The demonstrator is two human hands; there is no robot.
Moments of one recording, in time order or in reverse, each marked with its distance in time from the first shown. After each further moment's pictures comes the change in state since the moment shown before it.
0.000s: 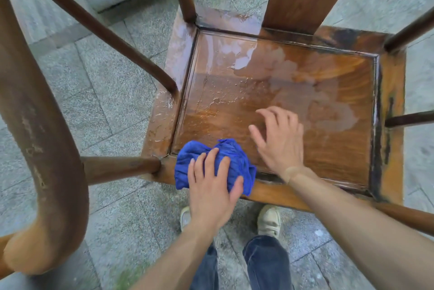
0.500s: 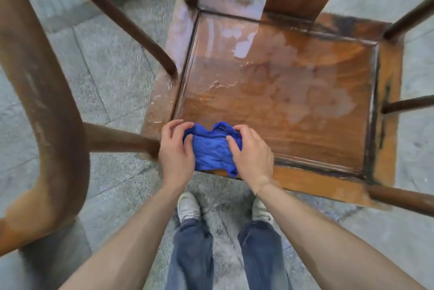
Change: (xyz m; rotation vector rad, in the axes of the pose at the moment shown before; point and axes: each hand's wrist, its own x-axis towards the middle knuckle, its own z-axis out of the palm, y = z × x) left_hand 0.032 -0.054 -0.023 -0.576 0.237 -0.203; right_hand -0.062 -0.051 0.016 0.291 -0.138 0.165
